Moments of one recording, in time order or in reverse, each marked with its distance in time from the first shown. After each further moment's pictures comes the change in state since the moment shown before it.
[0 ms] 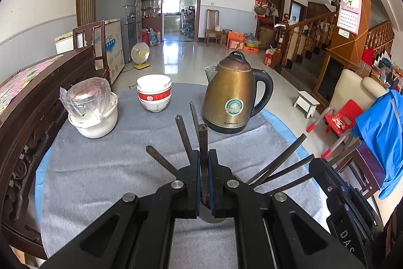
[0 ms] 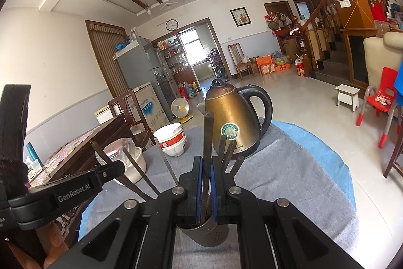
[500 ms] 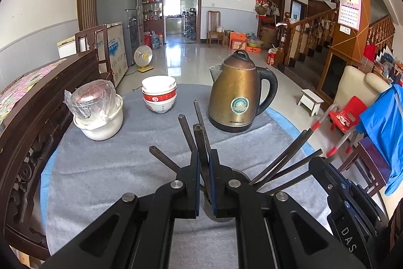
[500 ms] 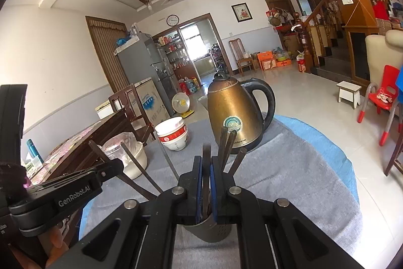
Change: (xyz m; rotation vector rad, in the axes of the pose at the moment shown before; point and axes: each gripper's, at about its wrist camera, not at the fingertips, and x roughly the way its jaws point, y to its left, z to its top) left arm -0.001 0.005 -0.006 0.030 -0.013 0.025; right arm 0.007 0.003 -0.004 -0.004 0.033 0.003
